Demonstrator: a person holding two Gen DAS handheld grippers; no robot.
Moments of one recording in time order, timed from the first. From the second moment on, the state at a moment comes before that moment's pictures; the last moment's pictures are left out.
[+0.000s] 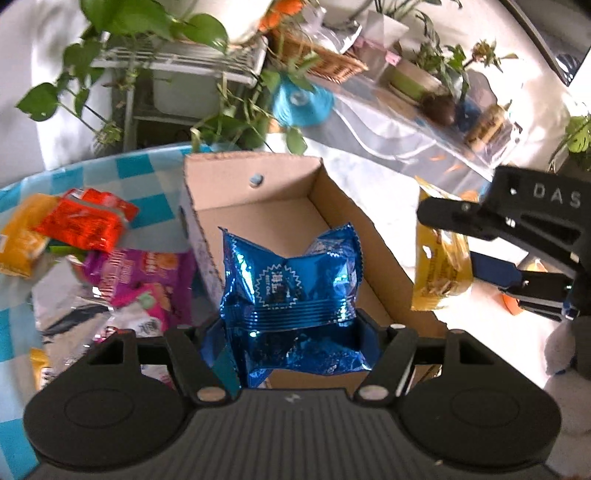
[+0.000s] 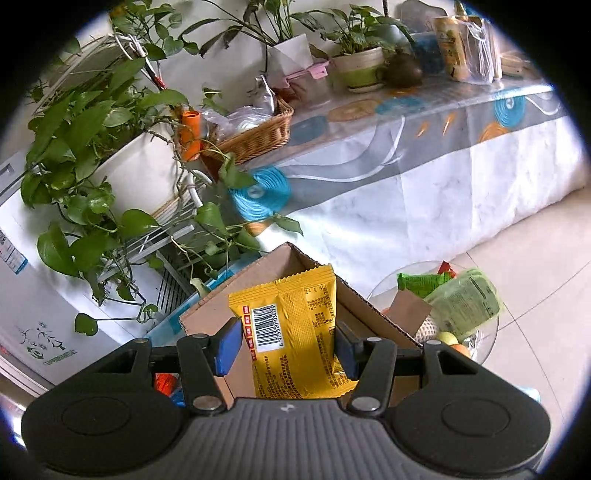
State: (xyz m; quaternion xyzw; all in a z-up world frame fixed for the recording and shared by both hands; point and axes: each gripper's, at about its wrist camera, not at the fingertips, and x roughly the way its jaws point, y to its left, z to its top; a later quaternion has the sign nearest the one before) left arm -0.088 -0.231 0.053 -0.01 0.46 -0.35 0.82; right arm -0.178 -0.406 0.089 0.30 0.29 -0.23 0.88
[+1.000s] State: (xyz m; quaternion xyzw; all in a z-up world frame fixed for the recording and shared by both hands) left arm -0.051 -0.150 0.074 0.00 0.45 -0.31 0.84; right arm -0.159 -0.383 0.090 0.30 0.30 -0.18 0.89
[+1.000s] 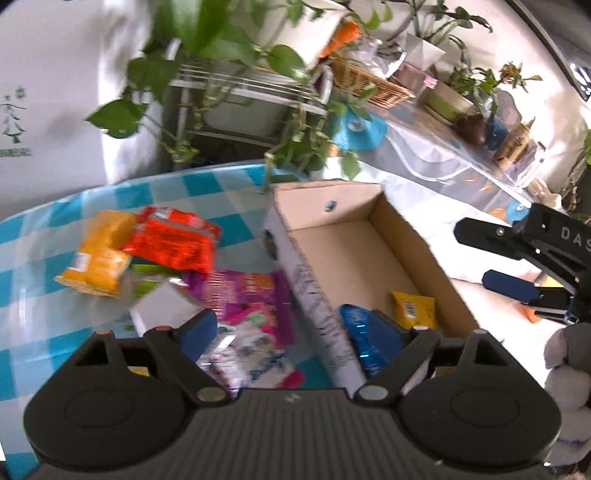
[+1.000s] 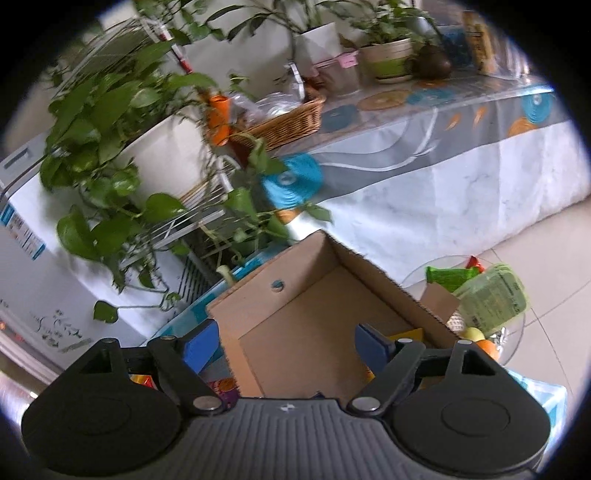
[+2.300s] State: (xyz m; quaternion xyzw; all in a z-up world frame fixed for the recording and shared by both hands) left arm -0.060 -0.086 -0.024 0.08 0.47 -0.26 0.84; right arm -0.079 -0.276 0.056 0.19 0.42 -0.01 0.89
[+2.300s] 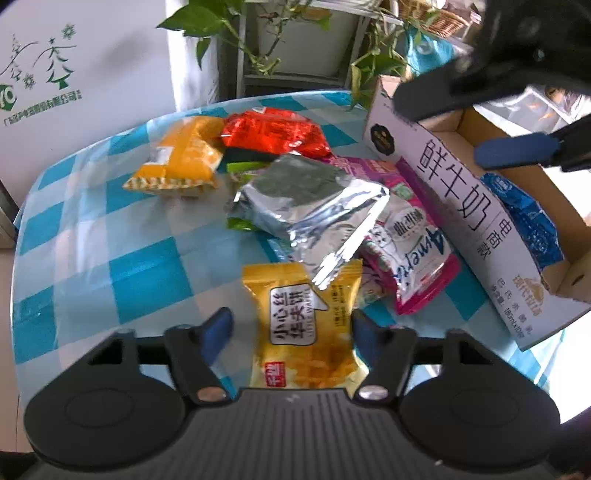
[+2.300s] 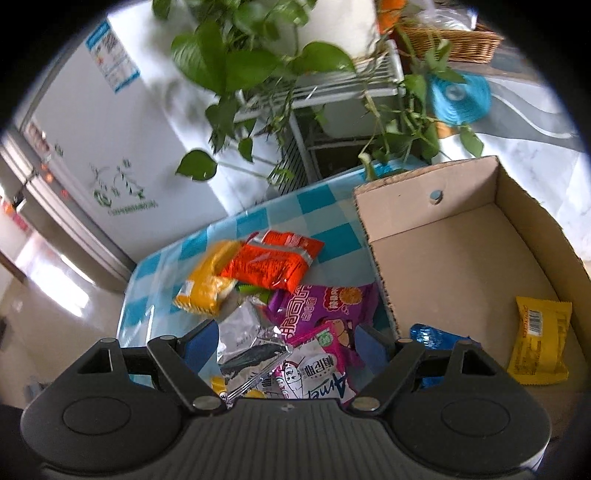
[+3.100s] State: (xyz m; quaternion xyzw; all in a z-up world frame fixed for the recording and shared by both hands) left arm -0.037 -0.025 -0.025 0.06 0.49 -0.18 0.85; right arm -0.026 -0.191 0.004 0.01 0.49 0.02 0.87
